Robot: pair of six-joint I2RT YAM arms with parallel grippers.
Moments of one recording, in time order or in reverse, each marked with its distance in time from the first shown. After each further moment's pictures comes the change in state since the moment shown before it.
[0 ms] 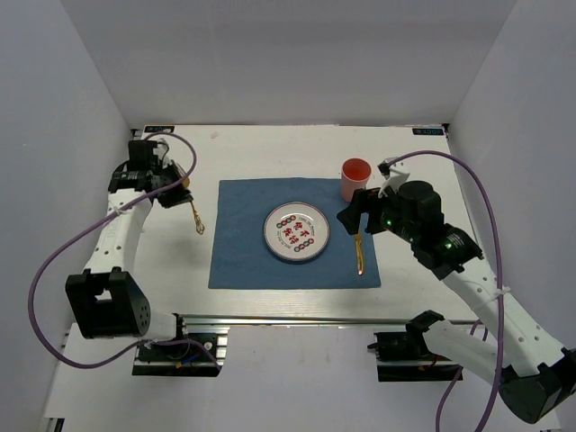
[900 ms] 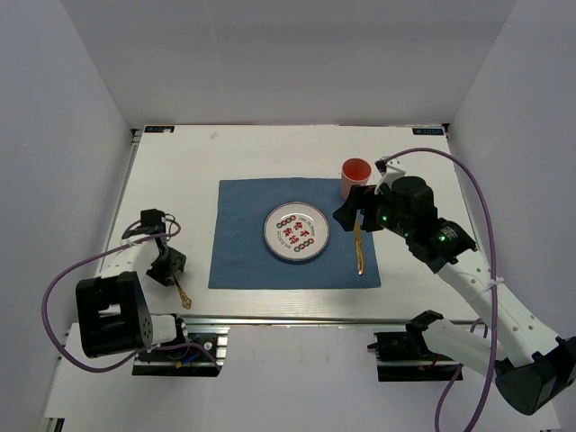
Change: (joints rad) left arm 0.083 -0.070 -0.603 0.057 -0.359 -0.475; right arm 0.001 0.058 0.024 -0.018 -0.012 0.085
